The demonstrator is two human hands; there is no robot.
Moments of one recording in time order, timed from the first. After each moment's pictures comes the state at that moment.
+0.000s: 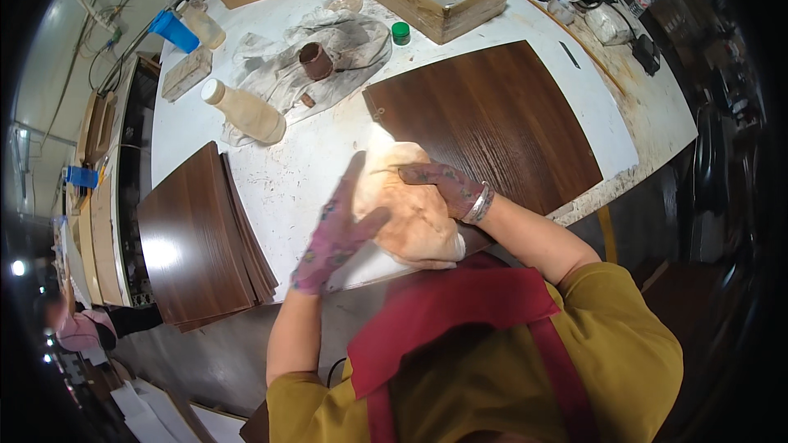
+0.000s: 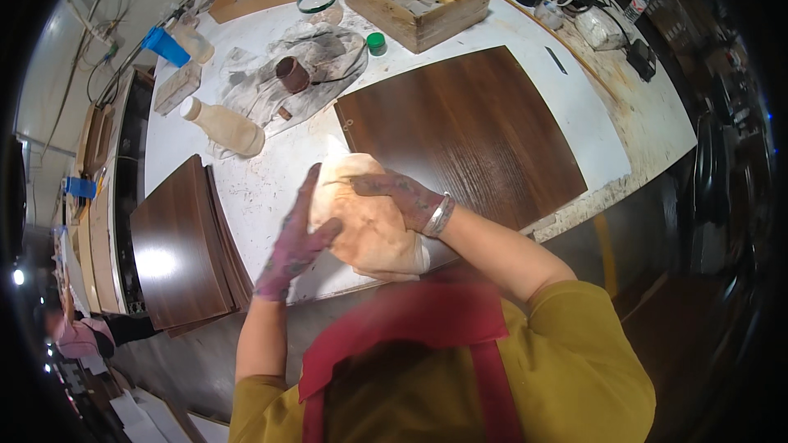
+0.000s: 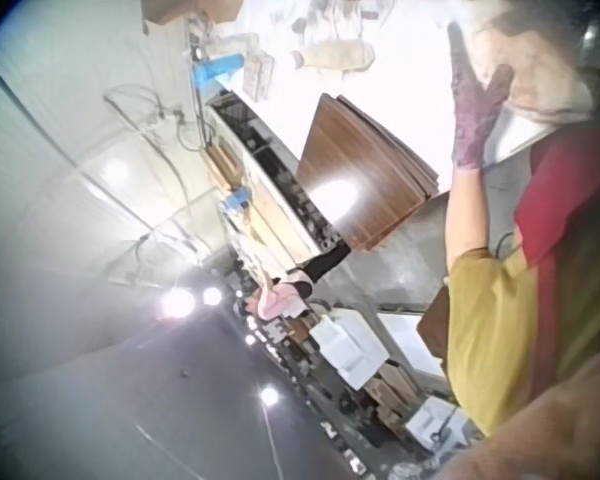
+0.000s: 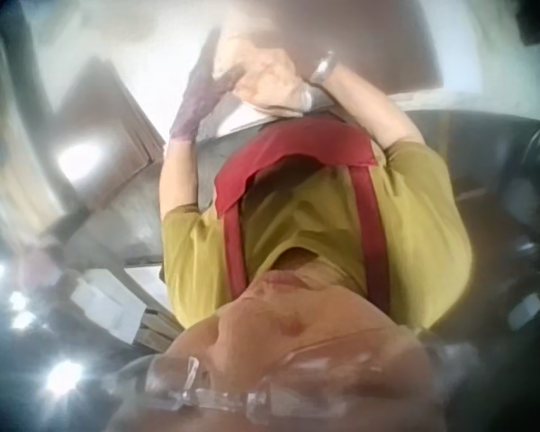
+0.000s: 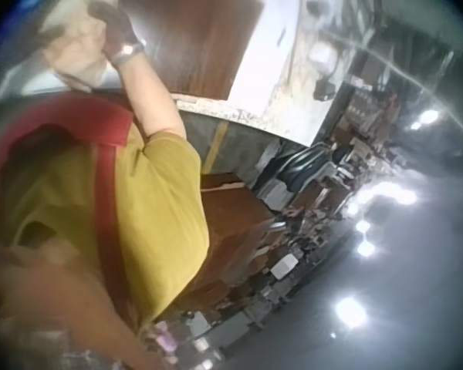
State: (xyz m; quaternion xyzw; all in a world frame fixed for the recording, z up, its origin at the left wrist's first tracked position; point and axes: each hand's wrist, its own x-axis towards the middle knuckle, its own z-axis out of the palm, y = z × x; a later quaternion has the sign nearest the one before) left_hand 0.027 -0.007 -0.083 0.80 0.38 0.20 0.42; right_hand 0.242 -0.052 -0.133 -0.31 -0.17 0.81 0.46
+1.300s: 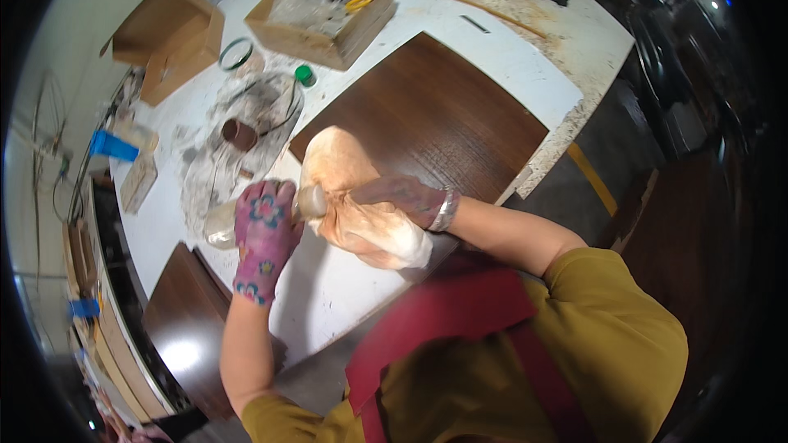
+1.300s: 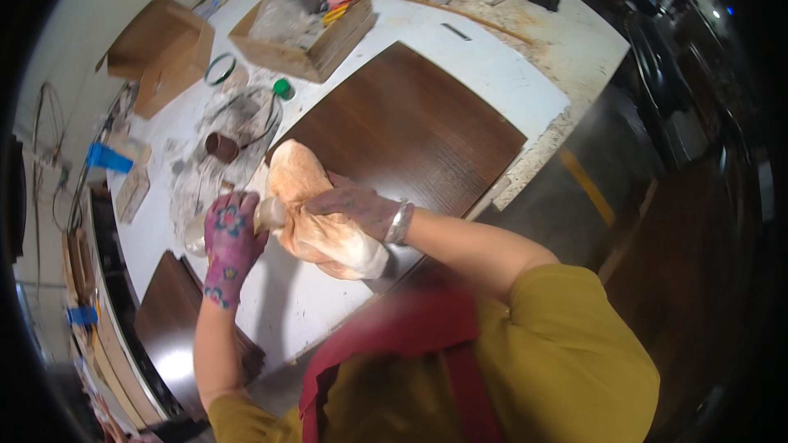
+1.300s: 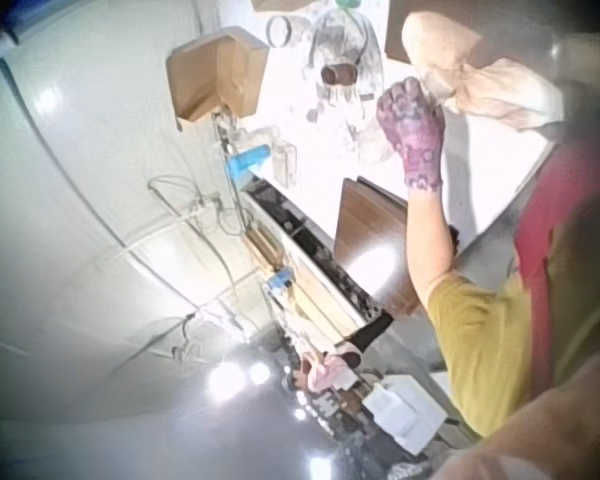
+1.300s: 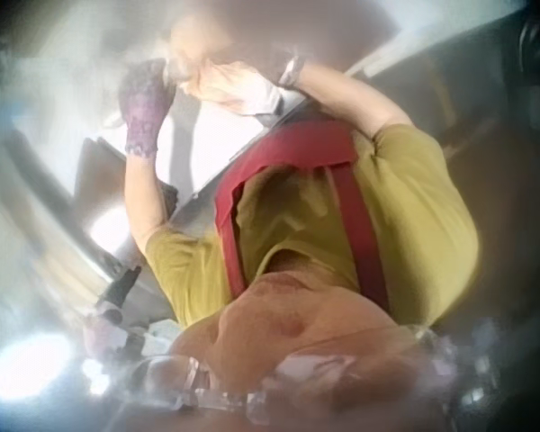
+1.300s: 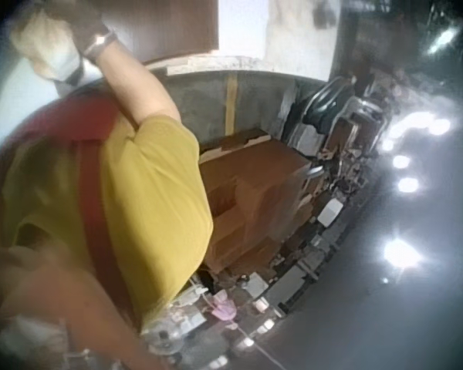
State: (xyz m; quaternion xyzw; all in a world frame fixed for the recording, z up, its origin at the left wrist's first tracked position) left_hand 0.061 0.080 -0.057 0.97 0.21 0.08 -0.03; right_hand 0.259 -0.074 -0.097 -0.25 -0.22 0.70 0.64
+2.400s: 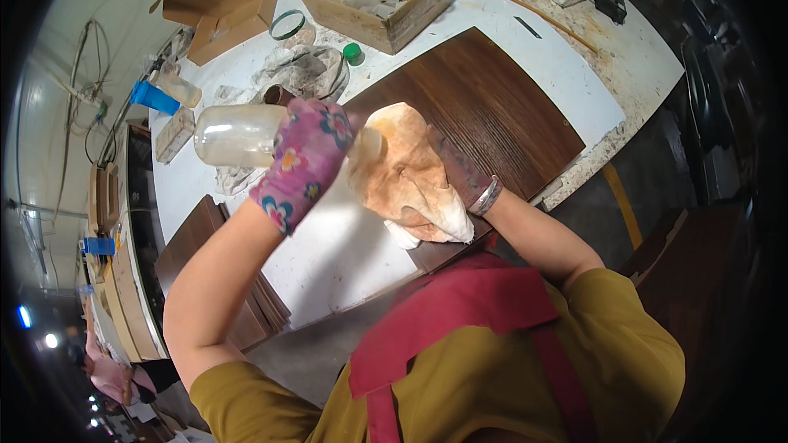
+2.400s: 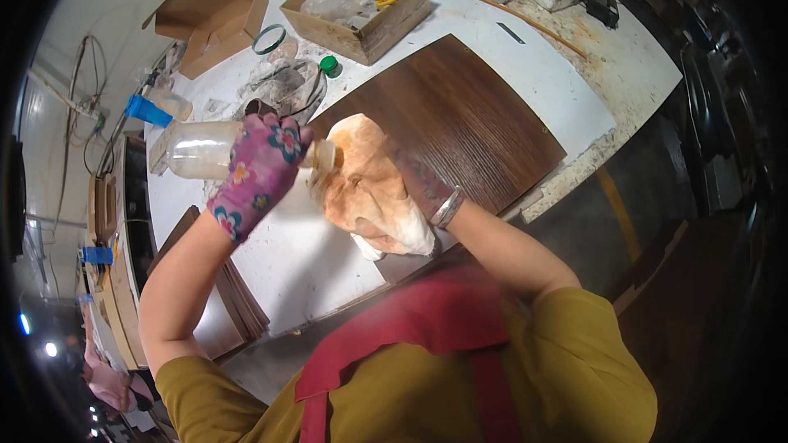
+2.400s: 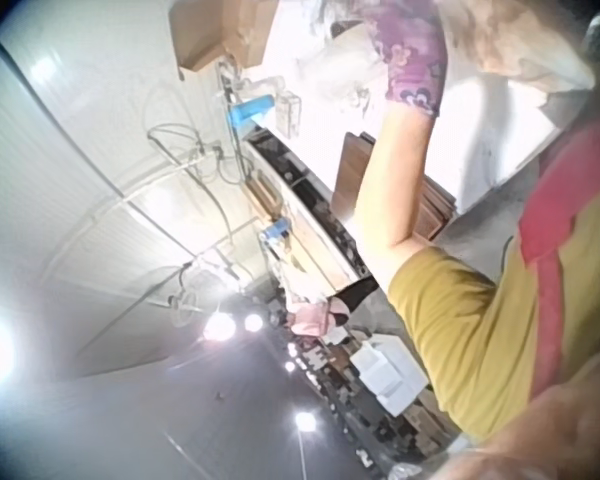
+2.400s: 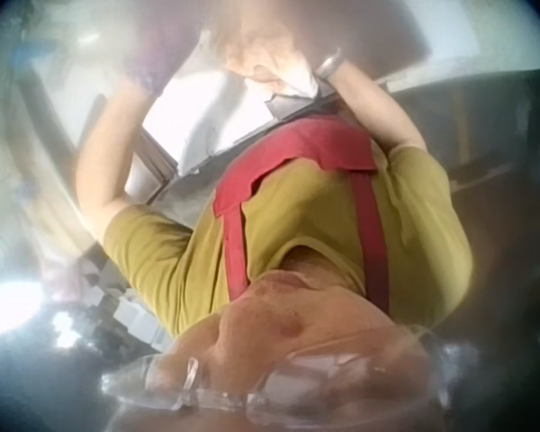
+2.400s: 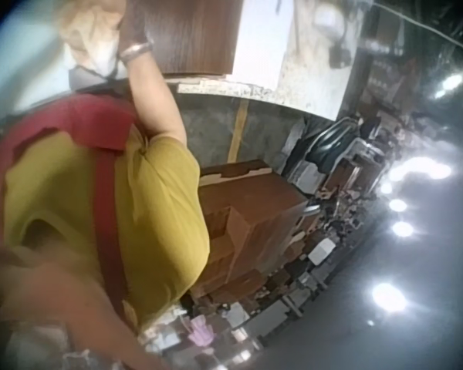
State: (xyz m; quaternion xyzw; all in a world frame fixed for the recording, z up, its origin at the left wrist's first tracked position) left_hand 0.130 0.072 -0.008 0.97 0.12 0.02 -0.21; right_hand 0.302 -0.077 -0.196 -0.64 -0.52 0.33 0.45
